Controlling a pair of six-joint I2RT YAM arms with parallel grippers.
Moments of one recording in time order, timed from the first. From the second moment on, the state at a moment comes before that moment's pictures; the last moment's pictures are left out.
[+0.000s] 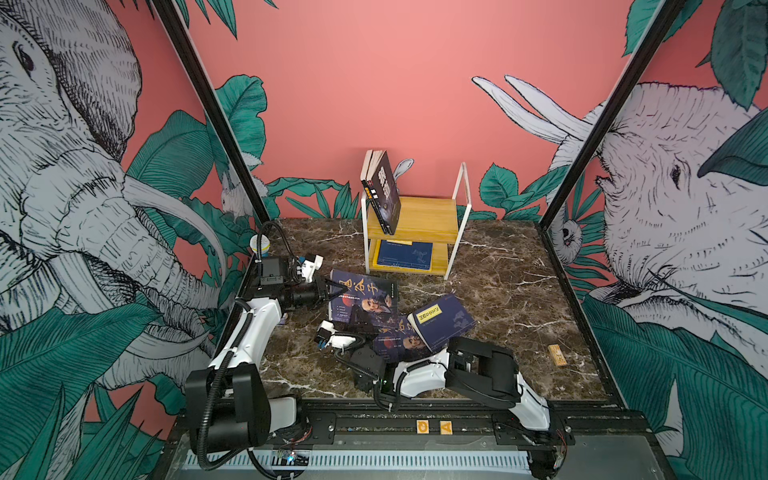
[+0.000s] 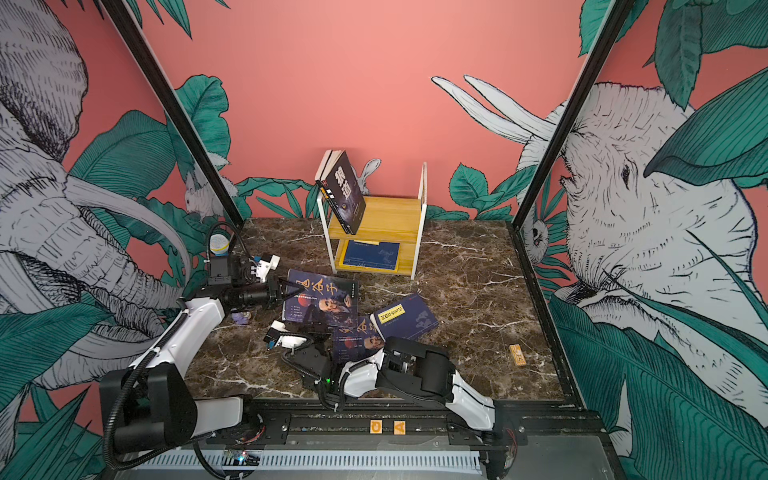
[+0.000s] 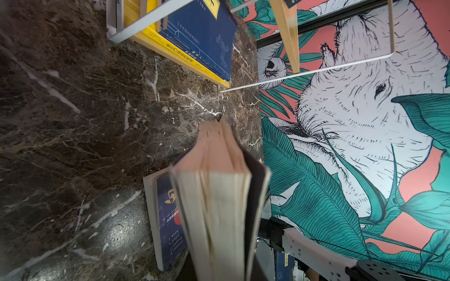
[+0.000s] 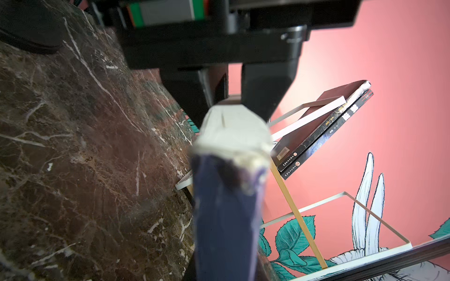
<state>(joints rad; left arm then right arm) 0.07 1.27 0.89 -0.55 1.04 -0.35 1.39 2.20 1.23 1.09 1.11 -1.10</state>
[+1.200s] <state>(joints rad) 0.09 1.15 0.91 -0.62 0.98 -0.19 1.28 2.11 1.05 1.22 1.09 -1.25</state>
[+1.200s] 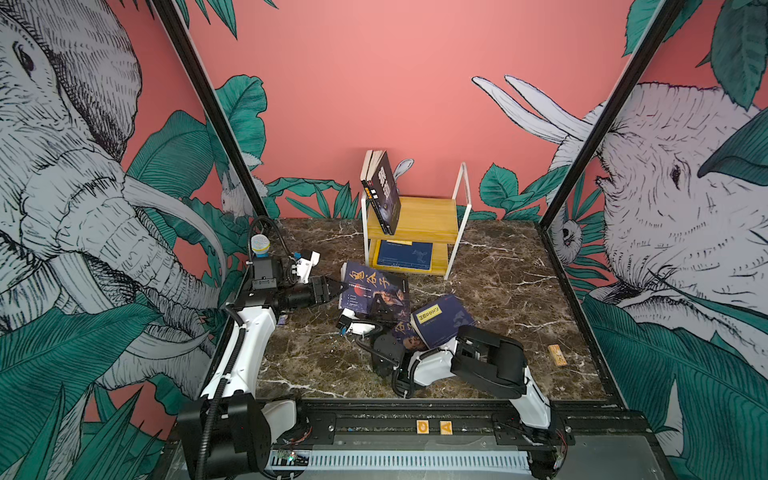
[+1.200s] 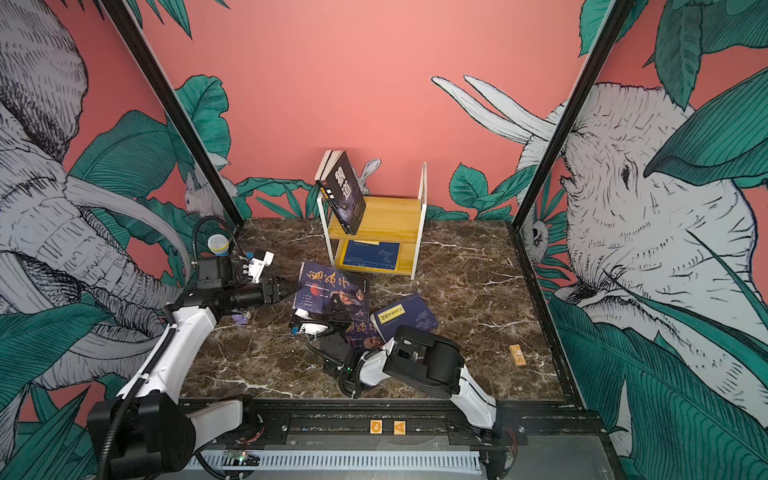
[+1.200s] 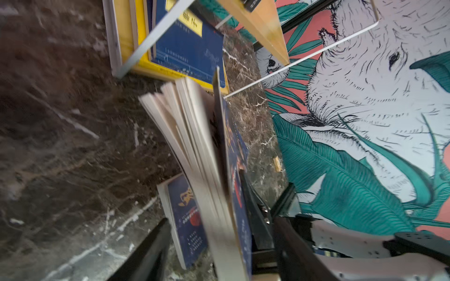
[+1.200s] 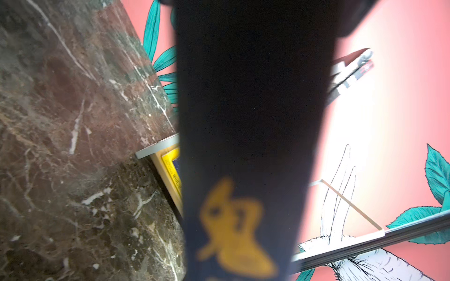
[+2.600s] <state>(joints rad) 0.07 0.69 0.74 -0.35 0.59 -0.06 1.02 1.47 1.39 0.10 0.91 -0.38</state>
